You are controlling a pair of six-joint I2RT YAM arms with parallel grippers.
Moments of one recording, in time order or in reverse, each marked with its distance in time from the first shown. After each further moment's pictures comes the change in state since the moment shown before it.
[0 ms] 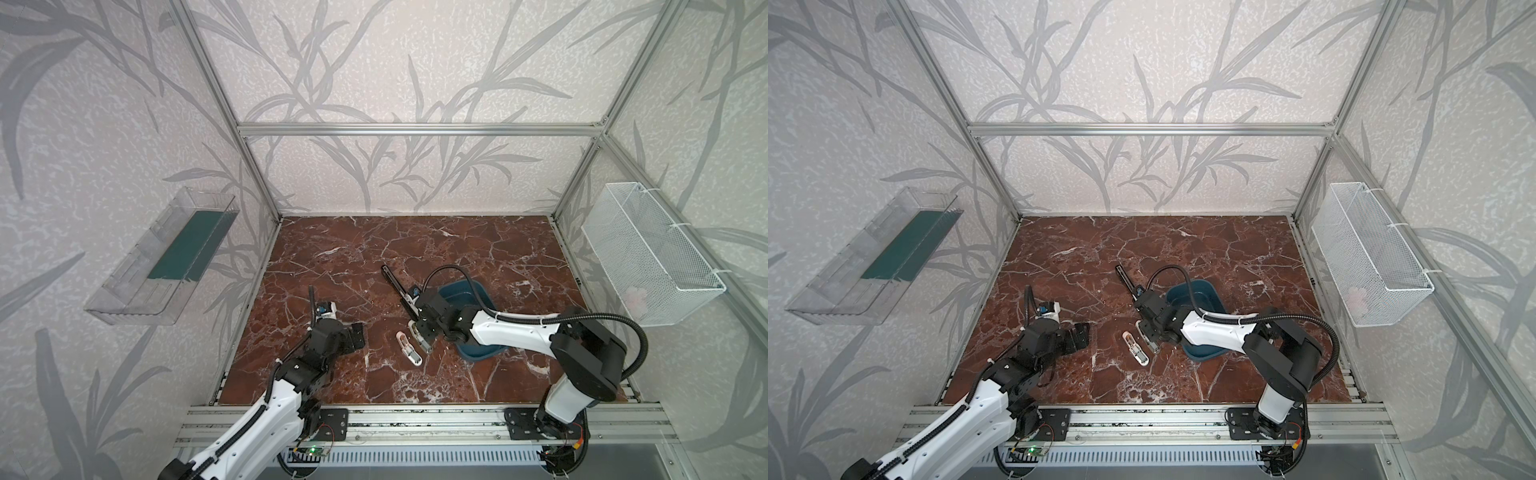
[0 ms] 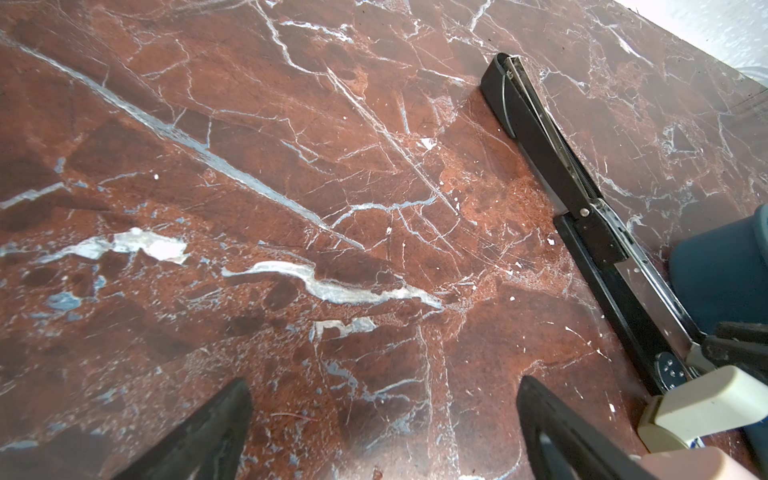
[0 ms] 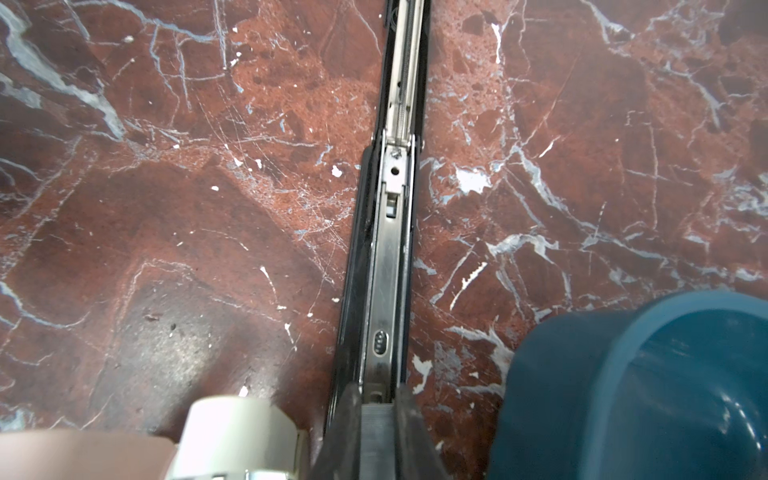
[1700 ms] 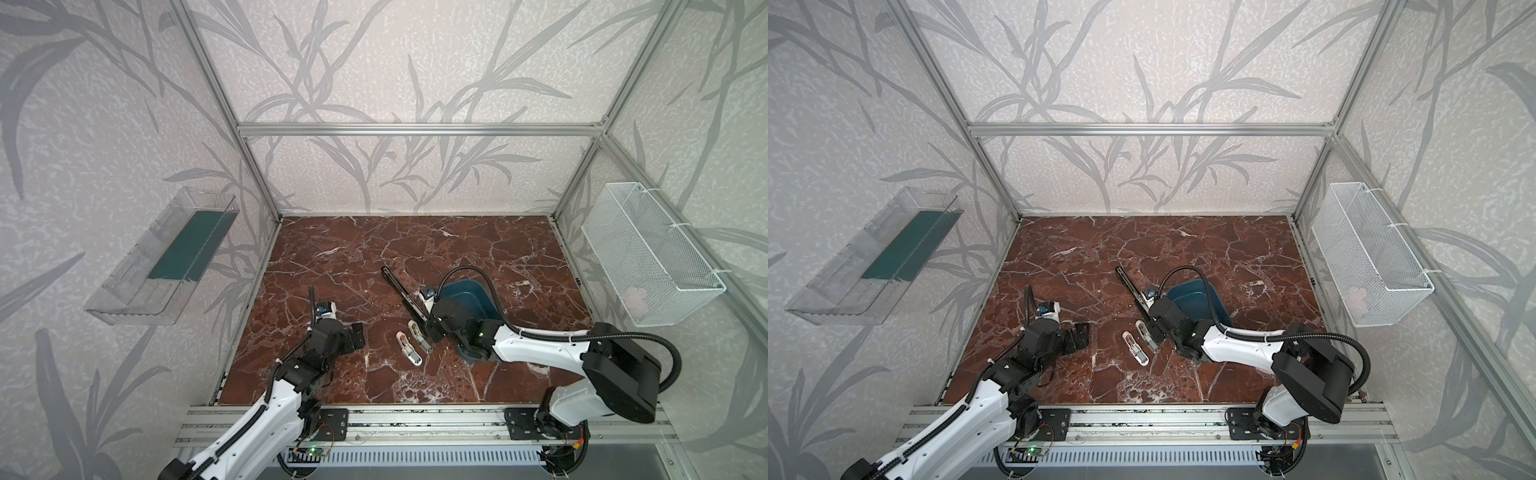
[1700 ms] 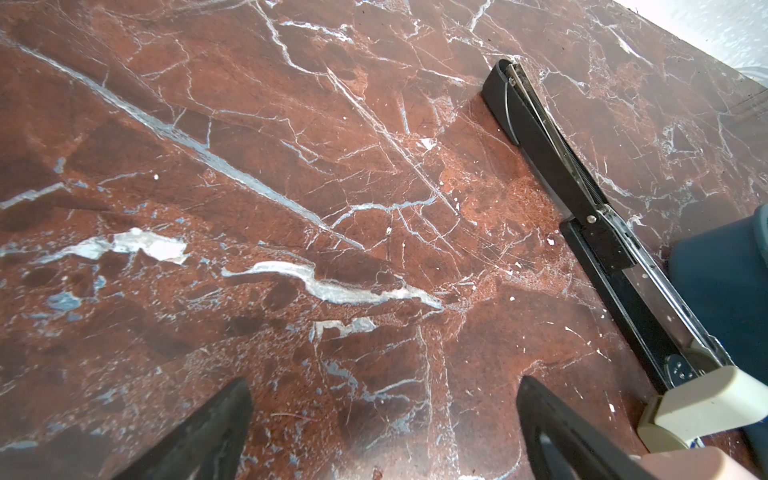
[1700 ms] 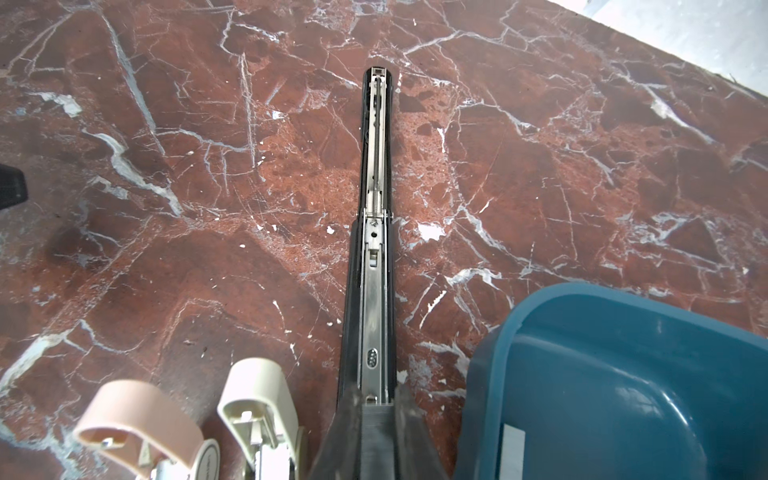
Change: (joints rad) left arm 0.000 0.000 0.000 0.000 0.000 0.000; right arm 0.011 -0.182 -0.217 0.296 0.062 -0.006
